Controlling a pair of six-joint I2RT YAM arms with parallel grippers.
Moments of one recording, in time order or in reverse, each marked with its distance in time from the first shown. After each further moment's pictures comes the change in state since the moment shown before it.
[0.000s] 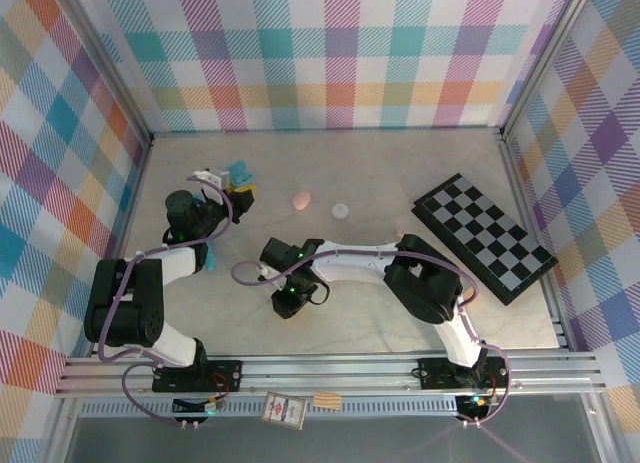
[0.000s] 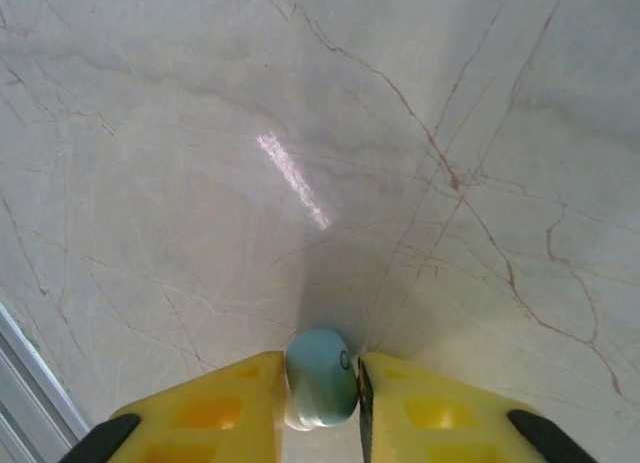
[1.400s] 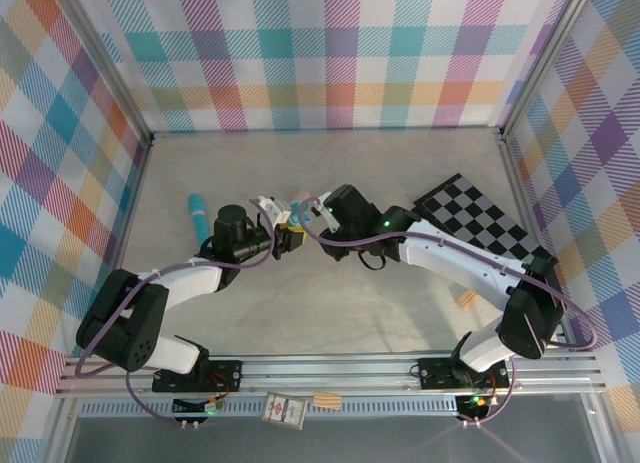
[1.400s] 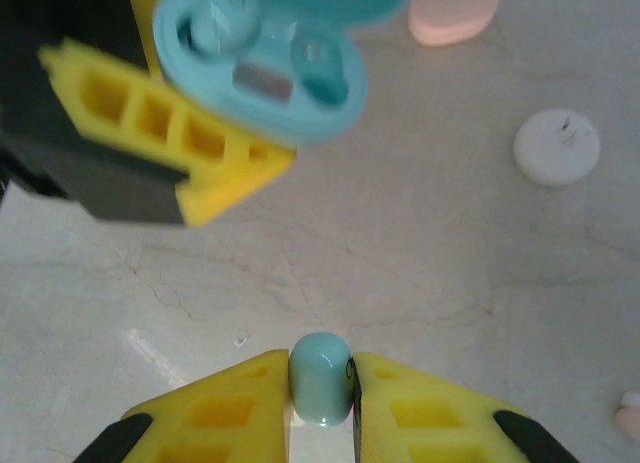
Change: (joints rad) left arm -0.408 -0.108 -0.051 -0.294 -0.040 0.151; right arm -0.234 -0.565 -0.175 0.019 0.350 -0.061
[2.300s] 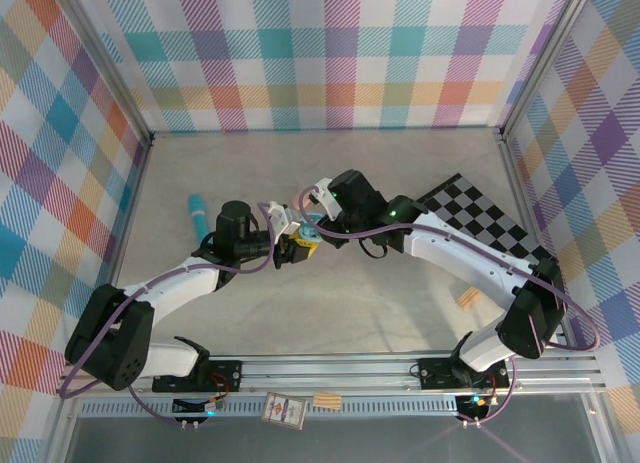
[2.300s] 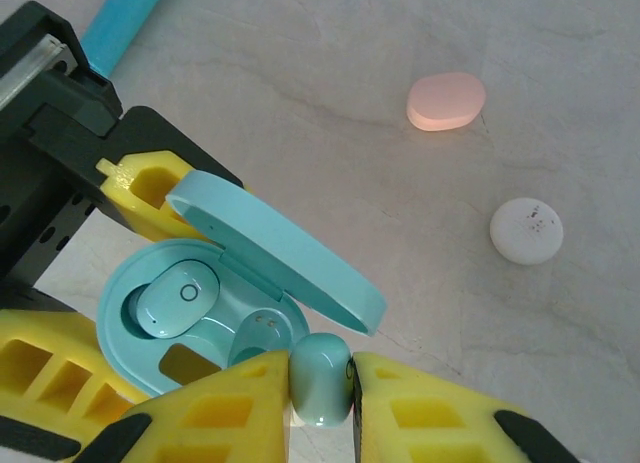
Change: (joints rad) left arm -0.045 -0.096 0.065 -0.225 0.208 0.122; right arm -0.023 0.000 0.075 0.003 -0.048 -0.103
